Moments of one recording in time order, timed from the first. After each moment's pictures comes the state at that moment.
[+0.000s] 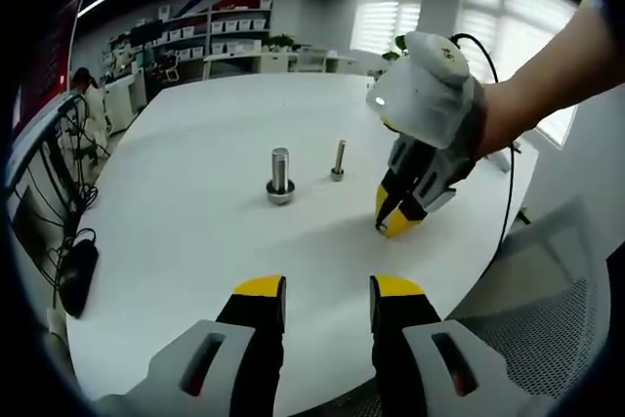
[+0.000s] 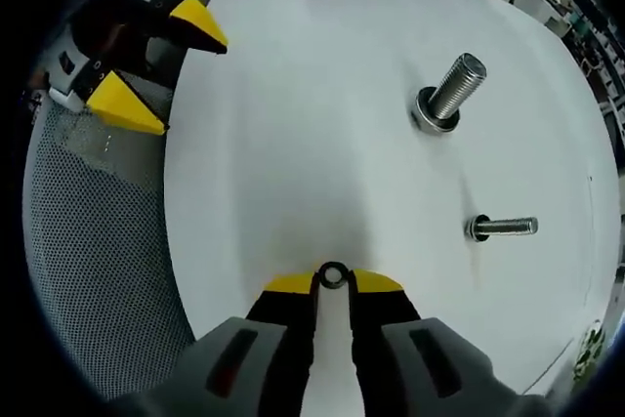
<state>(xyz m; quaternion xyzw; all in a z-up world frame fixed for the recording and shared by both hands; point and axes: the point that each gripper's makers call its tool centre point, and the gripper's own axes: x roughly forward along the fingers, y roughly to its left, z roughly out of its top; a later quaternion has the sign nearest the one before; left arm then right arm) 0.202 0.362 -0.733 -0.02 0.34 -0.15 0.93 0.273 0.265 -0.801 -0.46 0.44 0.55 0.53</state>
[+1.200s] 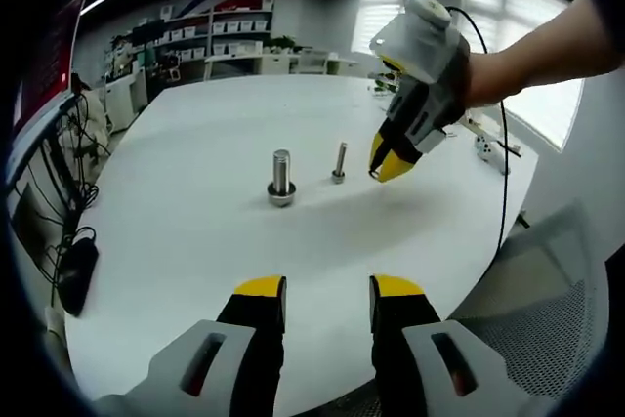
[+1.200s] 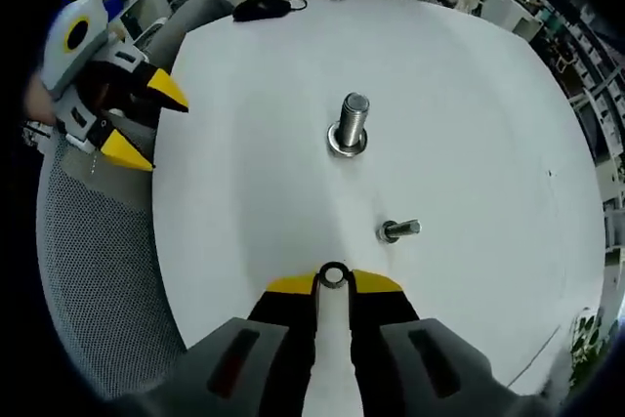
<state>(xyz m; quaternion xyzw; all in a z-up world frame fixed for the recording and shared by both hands) 0.203 0.363 -0.731 -0.03 0.33 -0.15 0.93 0.332 0.265 -0.749 -0.43 0.41 0.54 0.59</state>
